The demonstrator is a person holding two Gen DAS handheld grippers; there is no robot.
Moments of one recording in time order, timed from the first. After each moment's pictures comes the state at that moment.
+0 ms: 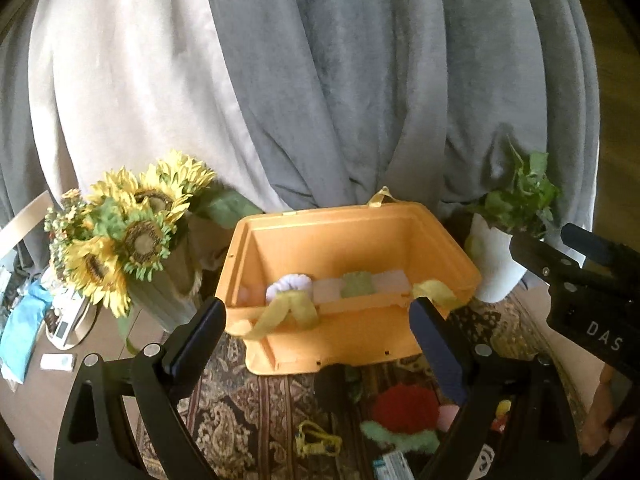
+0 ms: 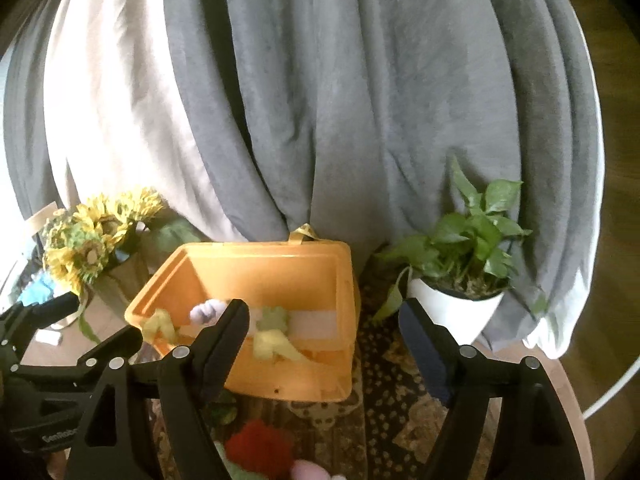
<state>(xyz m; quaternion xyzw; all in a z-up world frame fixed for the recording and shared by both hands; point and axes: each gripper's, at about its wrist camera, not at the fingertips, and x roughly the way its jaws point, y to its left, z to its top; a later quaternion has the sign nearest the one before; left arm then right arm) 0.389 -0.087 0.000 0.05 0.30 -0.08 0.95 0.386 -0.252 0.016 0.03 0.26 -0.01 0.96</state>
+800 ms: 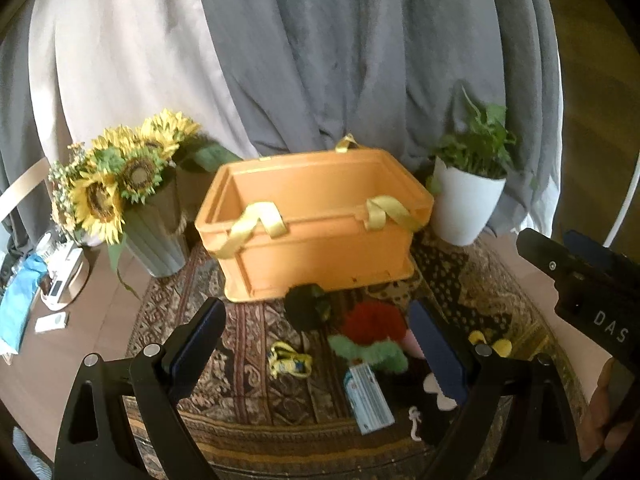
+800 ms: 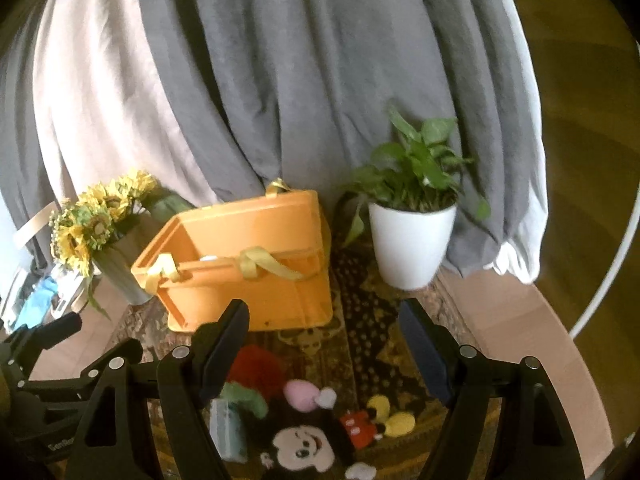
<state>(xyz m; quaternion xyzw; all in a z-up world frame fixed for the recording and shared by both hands) 0.314 -0.100 -0.029 0.06 0.34 -0.11 0.93 0.294 -0.272 -0.011 0.09 0.29 -0.06 0.95</state>
